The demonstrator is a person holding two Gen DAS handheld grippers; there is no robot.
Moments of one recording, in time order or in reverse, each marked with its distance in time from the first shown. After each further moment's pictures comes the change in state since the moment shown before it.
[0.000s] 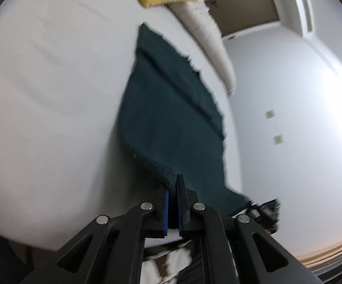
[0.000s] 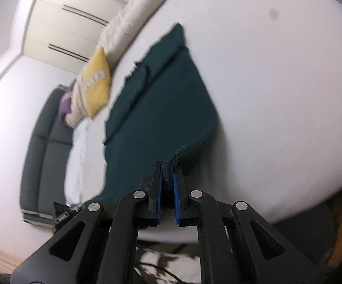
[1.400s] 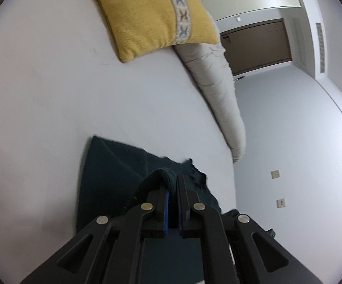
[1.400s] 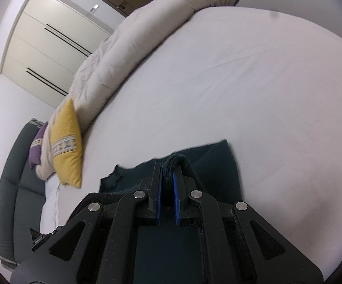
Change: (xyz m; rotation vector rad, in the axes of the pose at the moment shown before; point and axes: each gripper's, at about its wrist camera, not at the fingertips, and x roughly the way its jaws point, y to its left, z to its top) left arm 0.166 -0.006 0.299 -0.084 -0.182 0.023; right arm 0.232 0.065 0.324 -0.010 -0.215 -0.183
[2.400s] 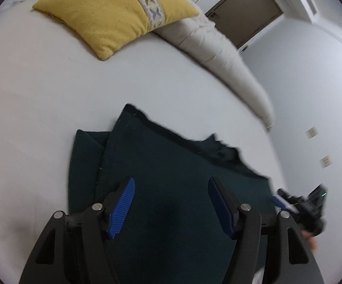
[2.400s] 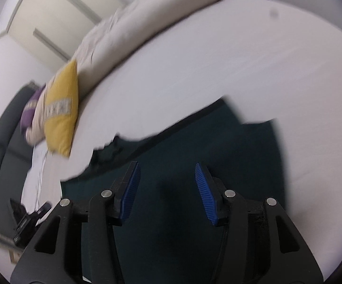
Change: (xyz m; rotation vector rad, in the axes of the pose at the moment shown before) left arm 0.041 -0.032 -0.046 0.328 0.001 0.248; right arm 0.116 0.057 -0.022 -0.210 0.151 -0.011
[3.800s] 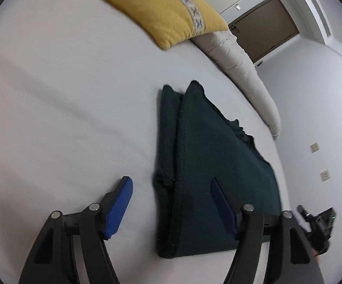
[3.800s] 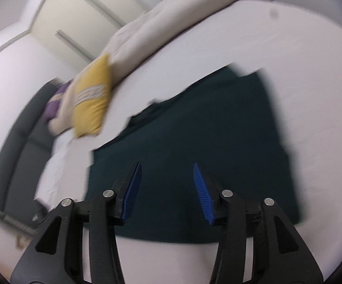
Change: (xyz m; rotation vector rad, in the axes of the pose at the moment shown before) left arm -0.076 0.074 -0.079 -0.158 -0.034 -0.018; right arm -0.094 0.018 -0.117 -0.028 -0.048 0.162
